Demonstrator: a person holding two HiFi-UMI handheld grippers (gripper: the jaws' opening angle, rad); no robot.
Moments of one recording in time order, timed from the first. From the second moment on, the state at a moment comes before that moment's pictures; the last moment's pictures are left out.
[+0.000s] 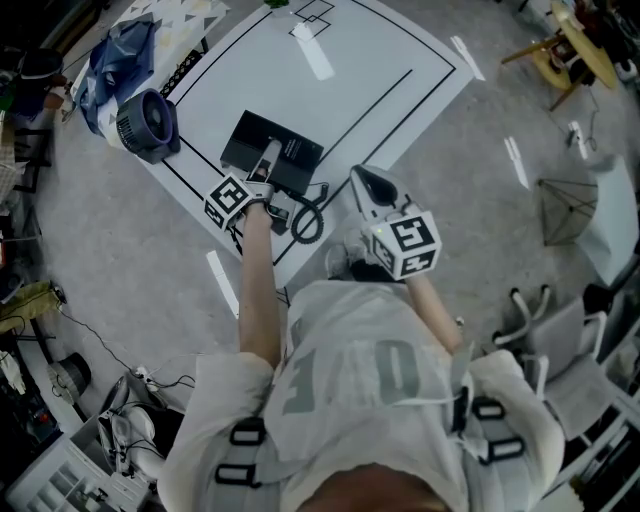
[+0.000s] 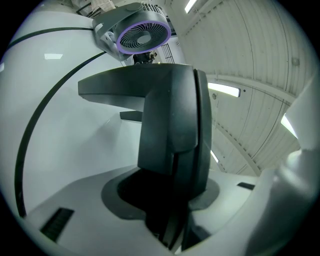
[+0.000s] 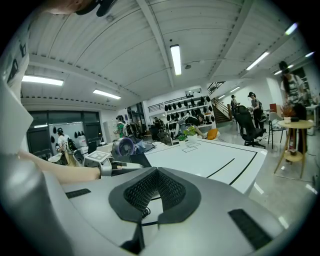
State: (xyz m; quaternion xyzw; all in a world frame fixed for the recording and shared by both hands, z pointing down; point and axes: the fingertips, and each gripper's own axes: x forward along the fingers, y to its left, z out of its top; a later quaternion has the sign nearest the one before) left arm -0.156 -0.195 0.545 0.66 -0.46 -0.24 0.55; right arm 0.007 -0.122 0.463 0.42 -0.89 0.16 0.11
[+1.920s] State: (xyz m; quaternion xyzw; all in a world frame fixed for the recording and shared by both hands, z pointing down) left arm -0.224 -0.154 0.551 0.52 -0.63 -0.25 0.52; right arm -0.010 -0.102 0.459 0.42 -0.89 0.14 0.11
